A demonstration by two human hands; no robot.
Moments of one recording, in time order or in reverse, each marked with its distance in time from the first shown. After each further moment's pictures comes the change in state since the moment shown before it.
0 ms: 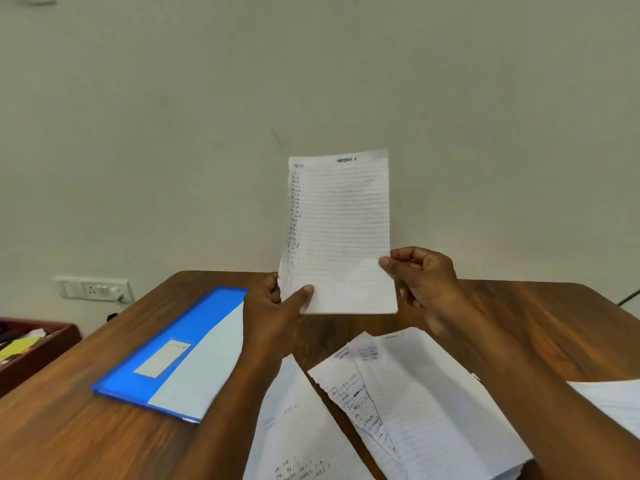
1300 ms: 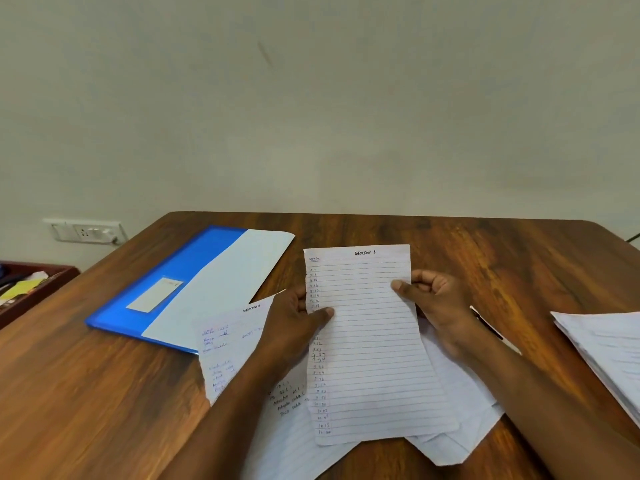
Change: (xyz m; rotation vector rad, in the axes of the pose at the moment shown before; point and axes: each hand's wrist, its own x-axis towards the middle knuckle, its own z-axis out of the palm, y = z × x) left_hand -0.048 -0.105 -0.002 0.111 -0.350 -0.295; right_hand -0.046 0.126 -0.048 0.175 -0.091 0.202
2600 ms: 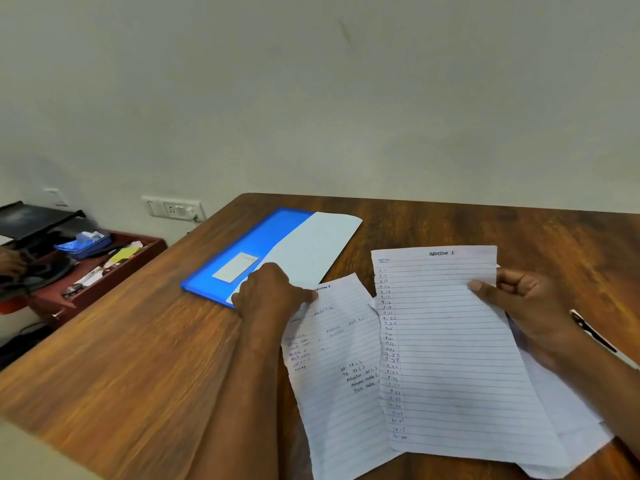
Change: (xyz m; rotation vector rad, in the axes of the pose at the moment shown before) left_hand -0.020 0.046 -0.107 1.034 0.569 -0.369; right_hand 0.004 0.010 -0.003 -0.055 -0.083 -0.032
